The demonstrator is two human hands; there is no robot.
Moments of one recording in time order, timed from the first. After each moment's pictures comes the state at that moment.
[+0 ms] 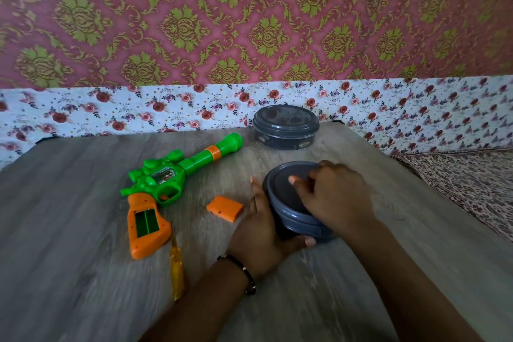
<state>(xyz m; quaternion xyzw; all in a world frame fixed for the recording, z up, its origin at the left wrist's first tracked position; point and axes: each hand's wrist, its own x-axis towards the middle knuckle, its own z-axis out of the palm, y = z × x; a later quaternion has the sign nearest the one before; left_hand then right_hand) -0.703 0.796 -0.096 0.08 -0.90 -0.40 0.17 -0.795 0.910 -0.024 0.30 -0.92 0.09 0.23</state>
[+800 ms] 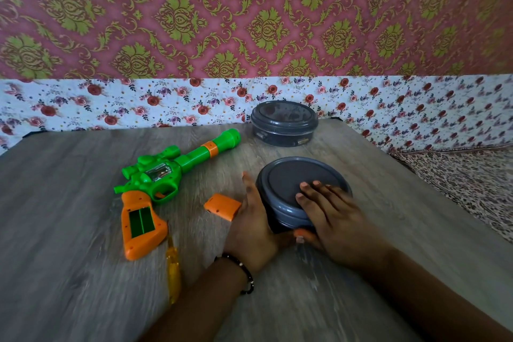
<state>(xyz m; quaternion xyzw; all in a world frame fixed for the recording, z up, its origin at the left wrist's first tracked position) -0.712 0.785 -0.108 0.10 -0.86 -0.46 0.20 -0.795 0.944 -0.077 0.52 -0.80 0.01 0.30</state>
